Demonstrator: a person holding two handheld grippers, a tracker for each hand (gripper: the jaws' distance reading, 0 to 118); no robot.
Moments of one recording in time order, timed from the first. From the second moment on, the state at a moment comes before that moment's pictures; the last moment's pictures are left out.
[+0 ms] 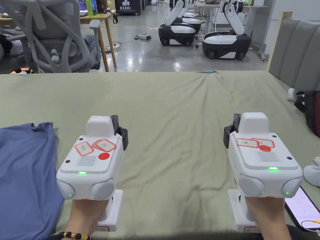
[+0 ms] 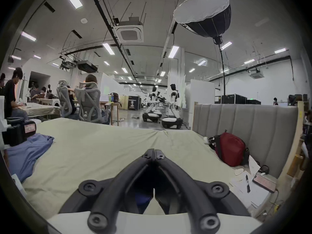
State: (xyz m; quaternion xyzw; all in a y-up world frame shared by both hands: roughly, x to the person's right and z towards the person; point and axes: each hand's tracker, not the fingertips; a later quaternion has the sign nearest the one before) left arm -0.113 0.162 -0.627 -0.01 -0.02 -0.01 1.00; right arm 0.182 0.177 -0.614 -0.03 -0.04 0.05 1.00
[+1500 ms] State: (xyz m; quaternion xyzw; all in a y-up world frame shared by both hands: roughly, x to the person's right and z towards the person) left arm -0.405 0.130 -0.837 -0.41 0.09 0.01 0.91; right arm -0.094 0.161 -0.701 -0.08 0.26 0.04 0.96
